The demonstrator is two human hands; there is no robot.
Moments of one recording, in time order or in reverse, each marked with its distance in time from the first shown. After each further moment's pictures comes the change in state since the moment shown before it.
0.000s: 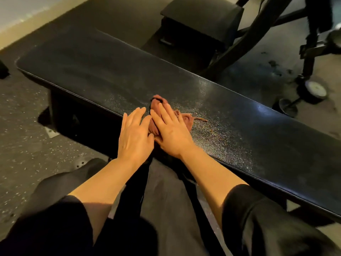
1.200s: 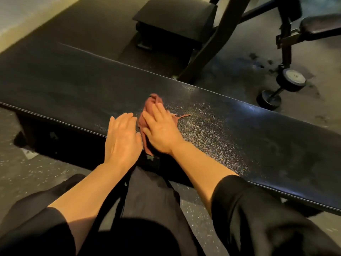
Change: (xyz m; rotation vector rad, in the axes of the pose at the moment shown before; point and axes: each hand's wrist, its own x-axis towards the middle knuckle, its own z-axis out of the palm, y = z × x) left_hand 0.029 0.044 0.021 0.046 -0.050 0.042; right_hand -0.003 0.060 -0.017 0.080 0.034 0.105
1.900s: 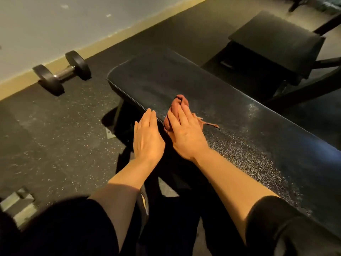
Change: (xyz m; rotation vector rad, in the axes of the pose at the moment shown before) left_hand -0.006 -0.169 -0.051 -0.083 0.231 -0.525; right_hand 0.109 -0.171 0.037 -0.011 0.000 -0.317
